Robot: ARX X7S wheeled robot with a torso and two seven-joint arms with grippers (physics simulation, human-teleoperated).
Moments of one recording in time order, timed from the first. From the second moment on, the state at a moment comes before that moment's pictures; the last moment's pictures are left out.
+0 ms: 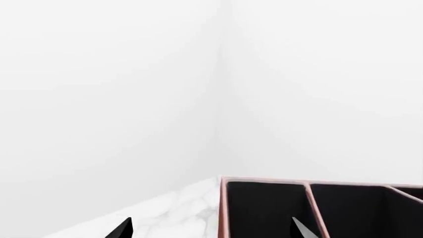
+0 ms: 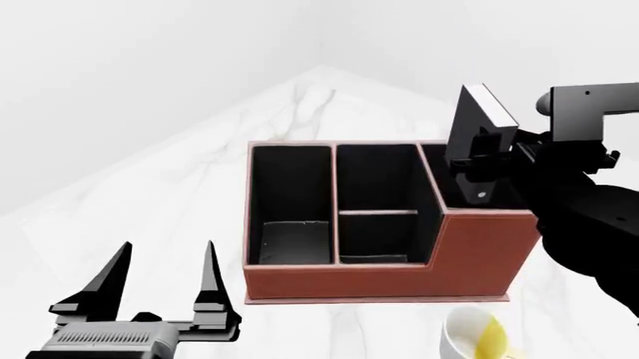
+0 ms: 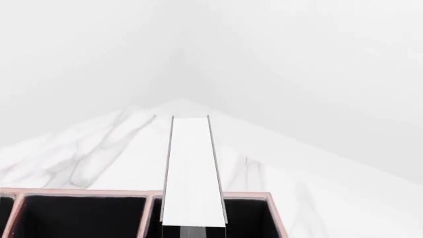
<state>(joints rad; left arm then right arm) 0.19 -0.42 0.23 0.65 -0.30 -0.03 -0.42 0.89 0.77 -0.42 -0.17 1.10 0.77 0.57</state>
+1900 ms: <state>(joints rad) 0.18 -0.44 0.25 0.64 -0.31 -0.02 -0.44 0.75 0.73 -0.46 -0.03 1.02 0.64 0.49</state>
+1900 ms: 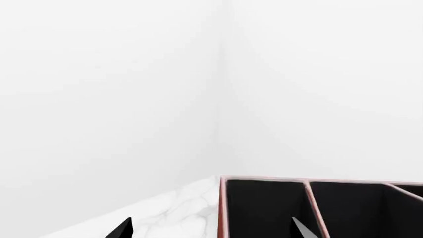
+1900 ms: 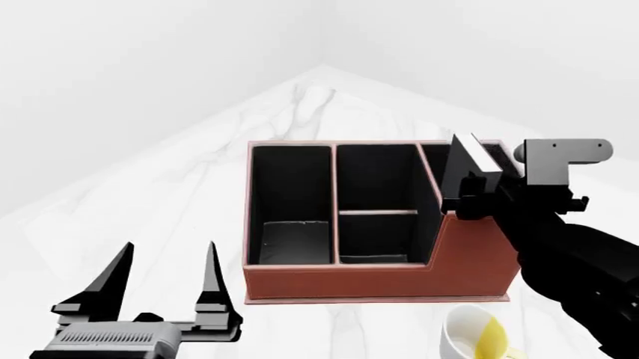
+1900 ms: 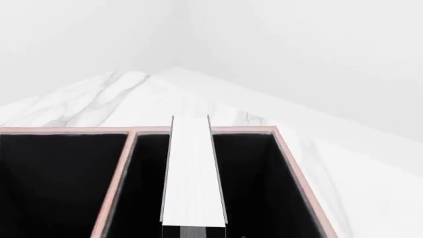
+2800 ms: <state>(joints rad) 0.18 -0.45 0.26 0.63 -0.31 -0.02 -0.45 0.74 0.75 -0.40 -0.10 0.95 0.57 0.50</state>
